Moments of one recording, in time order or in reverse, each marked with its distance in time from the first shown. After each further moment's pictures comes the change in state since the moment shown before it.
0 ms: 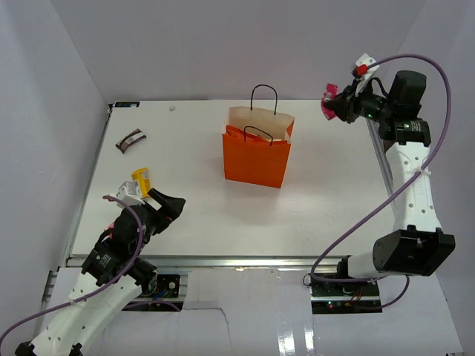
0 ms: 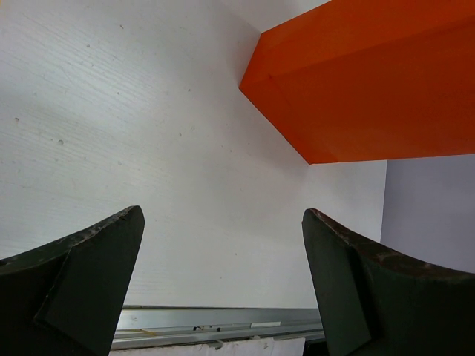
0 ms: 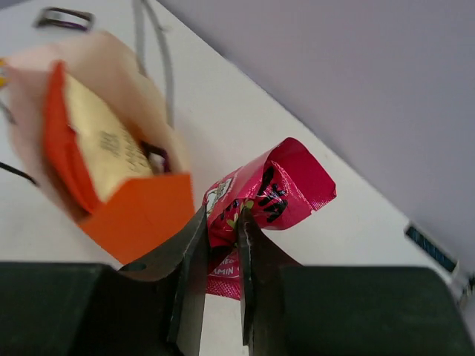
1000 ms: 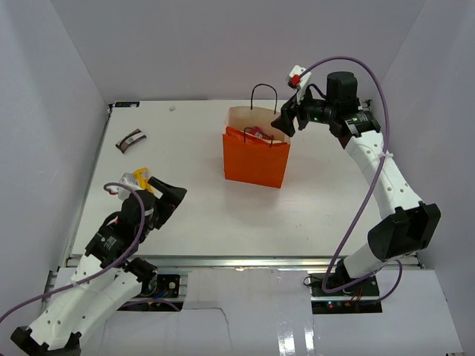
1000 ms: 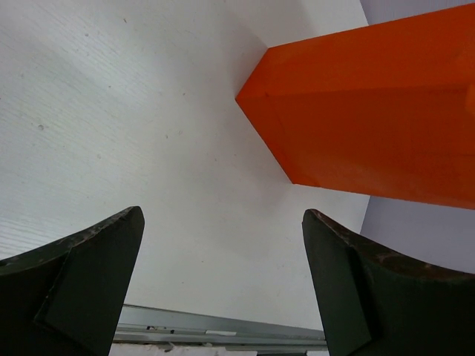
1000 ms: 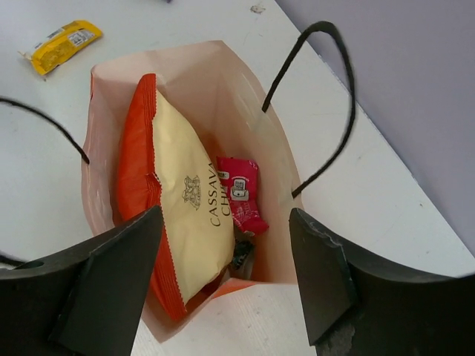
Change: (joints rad) left arm 0.000 0.175 0.109 -0.037 -0.026 -0.167; right arm 0.418 0.145 0.103 -0.032 0.151 -0.036
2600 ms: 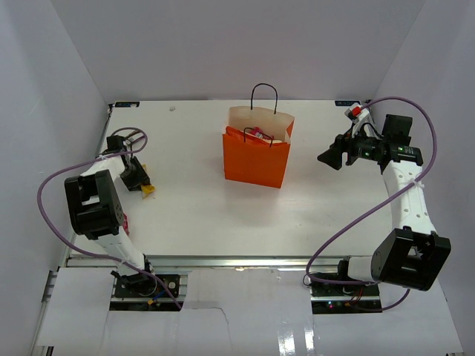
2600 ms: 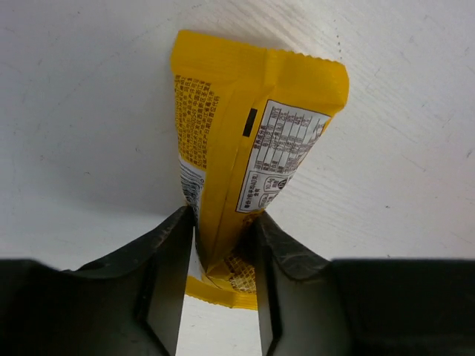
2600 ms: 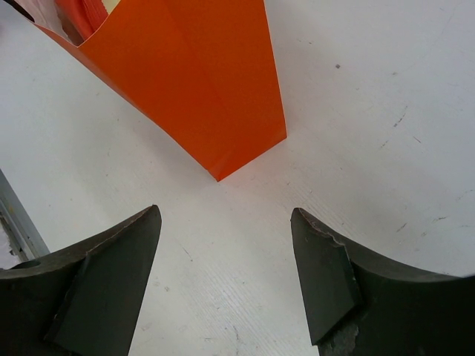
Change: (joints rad) left arm 0.805 1.271 0.435 0.219 0.398 0.866; right arm -0.484 -0.235 -0.433 -0.158 -0.311 -0.079
